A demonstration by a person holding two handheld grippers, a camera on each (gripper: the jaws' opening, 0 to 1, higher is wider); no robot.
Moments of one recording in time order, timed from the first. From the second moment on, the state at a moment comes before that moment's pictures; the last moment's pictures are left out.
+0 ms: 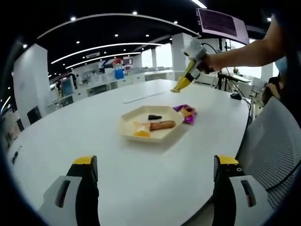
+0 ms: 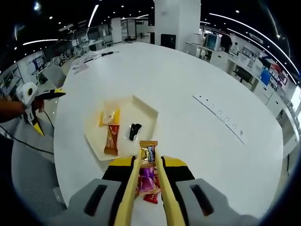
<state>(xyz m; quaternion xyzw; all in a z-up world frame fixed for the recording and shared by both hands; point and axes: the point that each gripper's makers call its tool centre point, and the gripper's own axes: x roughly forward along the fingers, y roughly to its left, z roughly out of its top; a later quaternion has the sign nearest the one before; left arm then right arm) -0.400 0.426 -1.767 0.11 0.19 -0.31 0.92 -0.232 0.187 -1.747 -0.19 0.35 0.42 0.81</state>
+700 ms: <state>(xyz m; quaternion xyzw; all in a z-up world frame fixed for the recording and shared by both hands) -0.400 0.426 -1.767 0.10 0.19 -0.31 0.92 -0.223 0.266 -1.737 -0.22 0.34 0.46 0.79</state>
